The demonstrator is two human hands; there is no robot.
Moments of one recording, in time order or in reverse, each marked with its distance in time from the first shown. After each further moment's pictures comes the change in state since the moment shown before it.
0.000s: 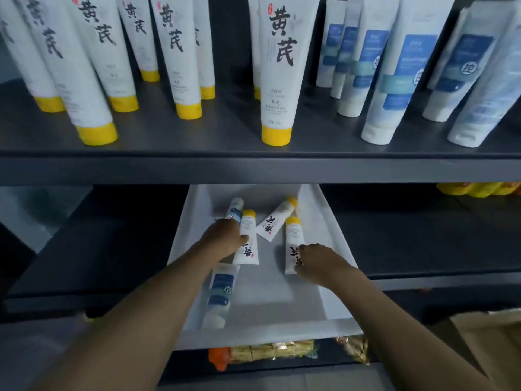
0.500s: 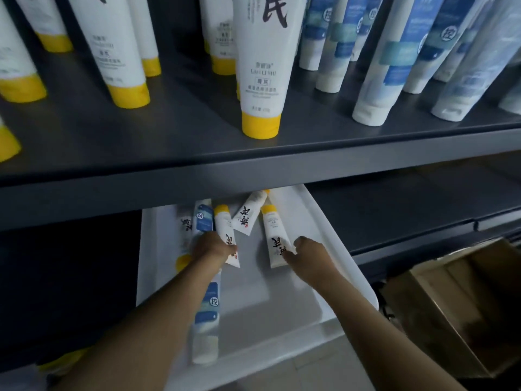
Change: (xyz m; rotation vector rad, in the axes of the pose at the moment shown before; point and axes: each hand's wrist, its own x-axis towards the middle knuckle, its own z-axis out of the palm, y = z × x) left_hand 0.040 0.000 0.046 -0.332 -0.120 -0.208; right_hand 0.001 -0.011 0.015 0.495 0.176 0.391
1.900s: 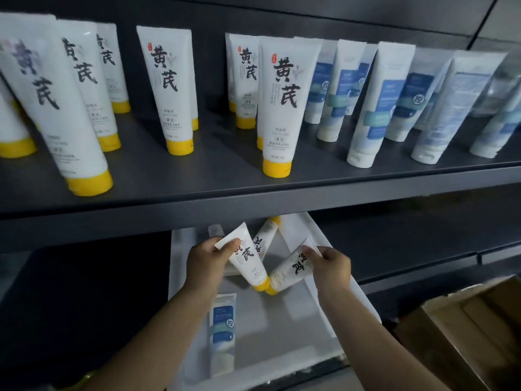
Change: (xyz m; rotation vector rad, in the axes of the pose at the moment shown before) left_hand -0.079 -0.009 -0.065 -0.786 0.223 0.355; right_hand -0.030 -0.022 -0.019 0.908 0.371 0.096
